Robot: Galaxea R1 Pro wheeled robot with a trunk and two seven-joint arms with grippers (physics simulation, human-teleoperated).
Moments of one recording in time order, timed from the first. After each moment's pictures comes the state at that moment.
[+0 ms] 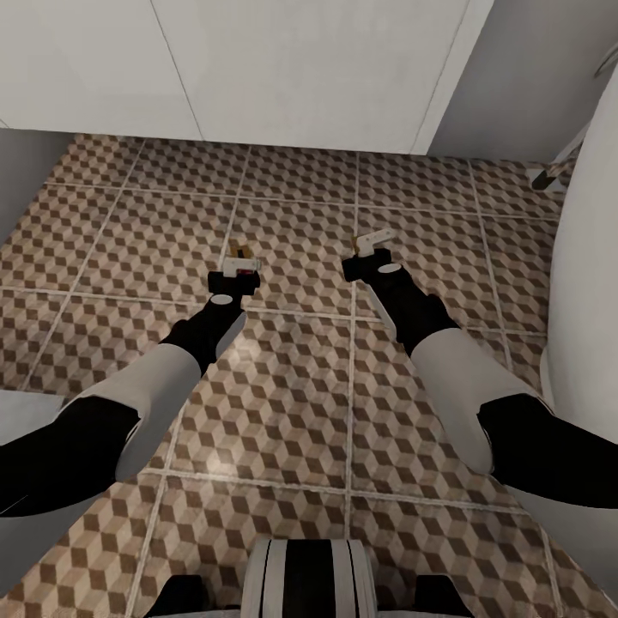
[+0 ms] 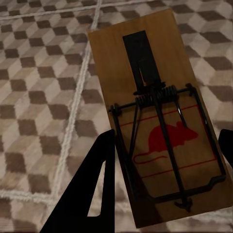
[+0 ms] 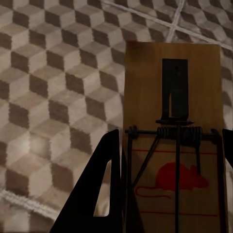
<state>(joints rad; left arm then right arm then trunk) -1.37 -0.10 -0.29 -0.37 0.09 0.02 0.33 -1.40 0.14 0.18 -0.54 0.13 0.30 -0.03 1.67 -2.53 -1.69</state>
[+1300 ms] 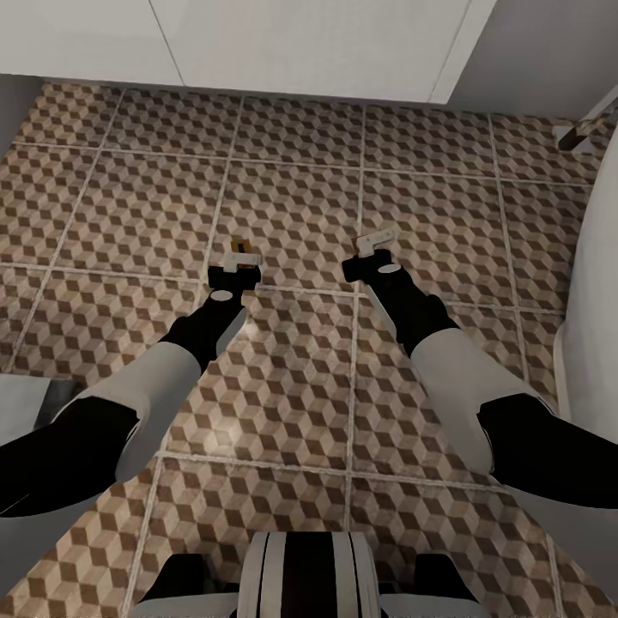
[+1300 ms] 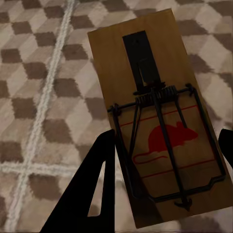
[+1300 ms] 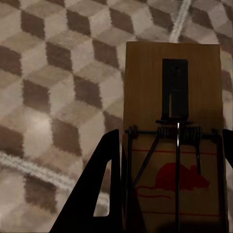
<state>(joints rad) -1.37 -0.10 -0.29 -0.40 0.09 0.02 0.33 -1.40 0.14 0.18 -0.54 0.13 0.30 -0.03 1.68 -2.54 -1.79</state>
